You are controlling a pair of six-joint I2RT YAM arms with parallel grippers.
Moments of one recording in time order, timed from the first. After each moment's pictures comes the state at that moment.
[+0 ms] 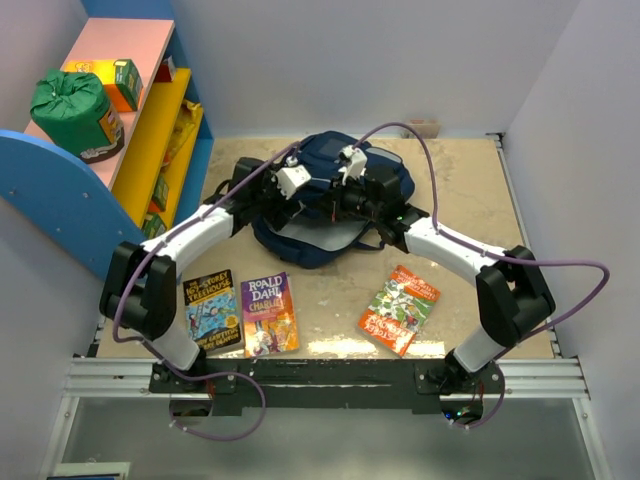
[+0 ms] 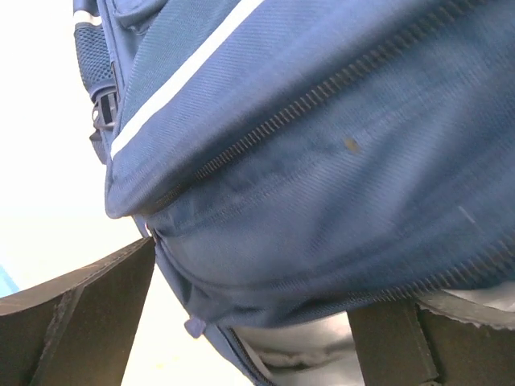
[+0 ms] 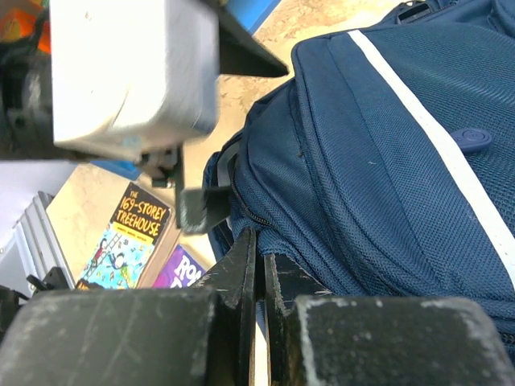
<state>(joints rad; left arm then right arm) -0.38 1.65 1.16 -0.17 0.18 0.53 0.60 1.60 1.09 0.22 -0.35 0.41</state>
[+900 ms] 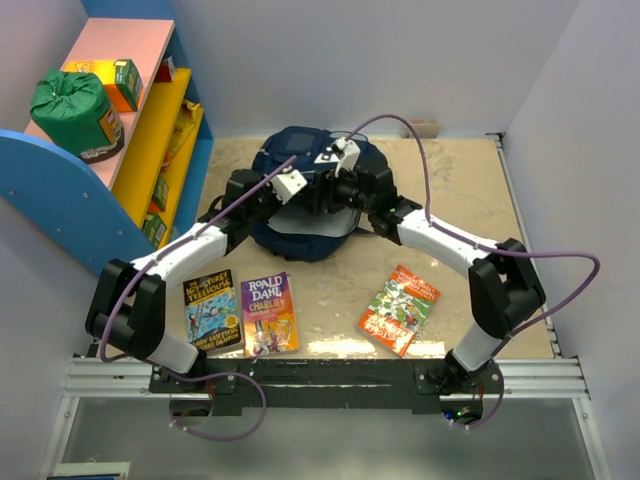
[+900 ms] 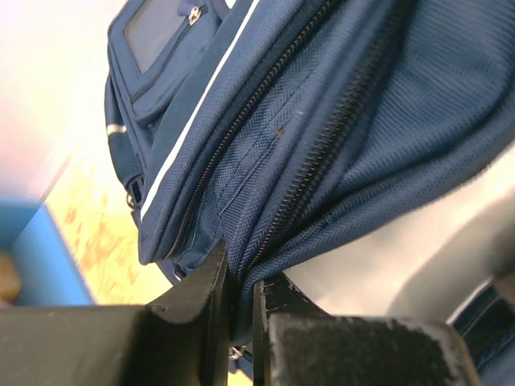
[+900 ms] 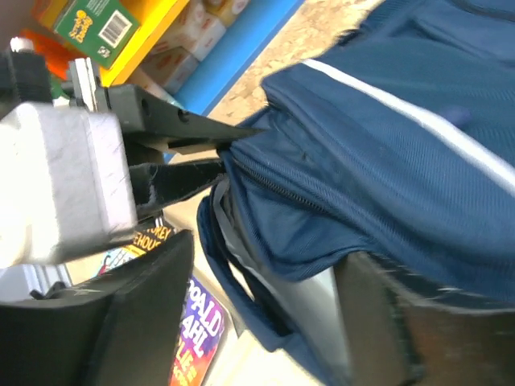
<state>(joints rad) -0.40 1.50 0.96 0.07 0.10 0.57 0.59 1.68 1.19 0.21 -0.33 0.41</state>
